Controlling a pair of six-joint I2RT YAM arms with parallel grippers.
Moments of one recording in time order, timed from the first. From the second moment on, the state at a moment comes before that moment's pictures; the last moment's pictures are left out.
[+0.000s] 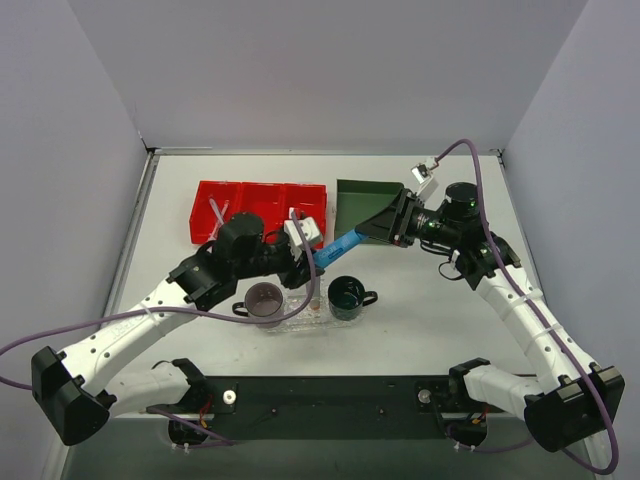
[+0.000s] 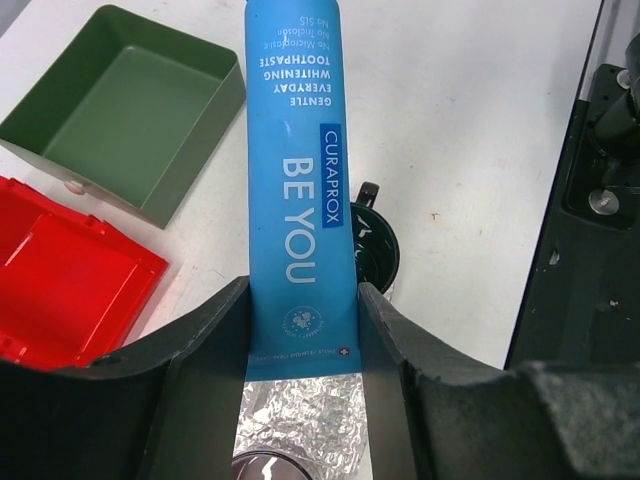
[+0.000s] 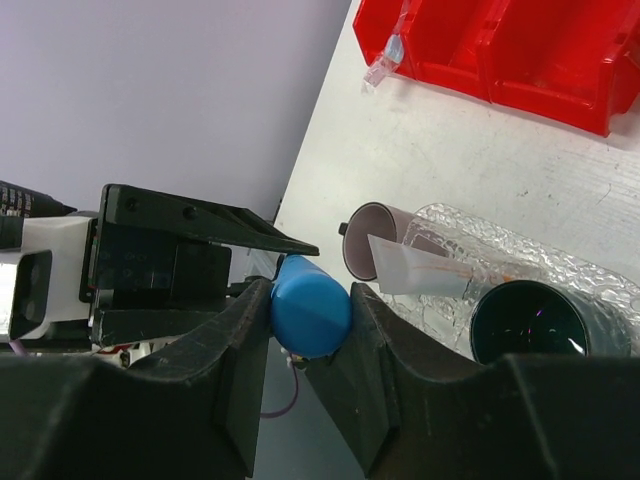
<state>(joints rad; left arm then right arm) -0.78 1.10 1.00 -0.28 0.37 0.14 0.34 1.10 0.99 -0.21 -0.68 0.79</state>
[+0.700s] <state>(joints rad) -0.99 1.10 0.93 -0.24 -0.05 0.29 0.35 1.11 0.96 -0.30 -0.56 0.89</state>
